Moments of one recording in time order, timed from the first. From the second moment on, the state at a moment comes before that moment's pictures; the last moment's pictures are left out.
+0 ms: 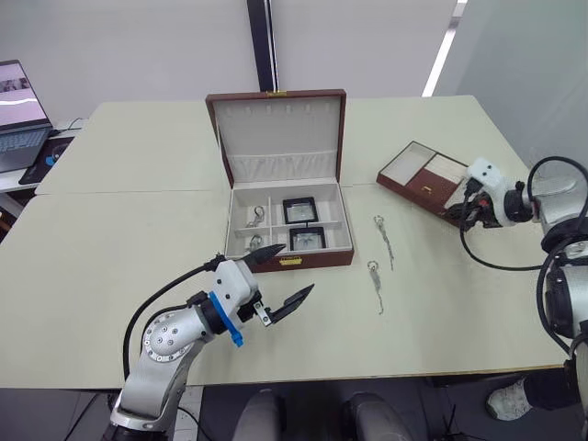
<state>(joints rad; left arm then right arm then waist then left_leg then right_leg) 0.04 0.45 -0.07 -0.36 -0.29 -0.01 -0.73 -1.17 -0.78 0.11 1.18 -0.21 0.13 1.29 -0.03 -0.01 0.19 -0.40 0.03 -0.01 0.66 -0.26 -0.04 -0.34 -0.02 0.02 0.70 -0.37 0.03</state>
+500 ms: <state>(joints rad) 0.07 0.45 -0.03 -0.36 -0.29 -0.03 -0.71 -0.66 -1.04 0.05 0.04 0.04 0.70 1.48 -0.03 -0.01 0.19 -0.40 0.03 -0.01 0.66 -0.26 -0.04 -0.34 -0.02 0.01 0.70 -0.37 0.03</state>
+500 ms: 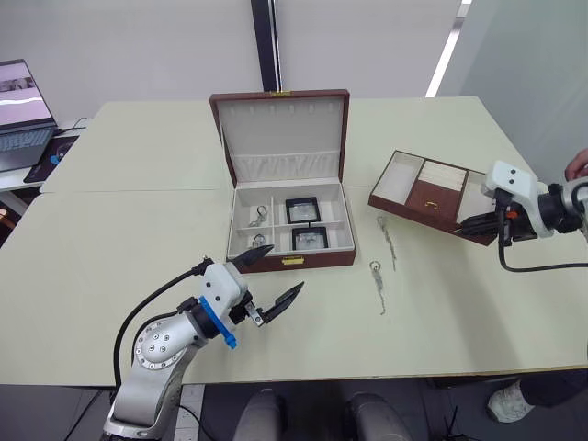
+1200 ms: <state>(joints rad) 0.31 0.35 0.04 -0.52 -0.27 -0.01 -0.49 -0.83 -0.92 0.28 -0.30 0.26 0.90 1.34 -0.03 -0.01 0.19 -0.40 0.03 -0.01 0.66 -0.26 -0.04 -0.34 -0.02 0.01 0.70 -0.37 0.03</state>
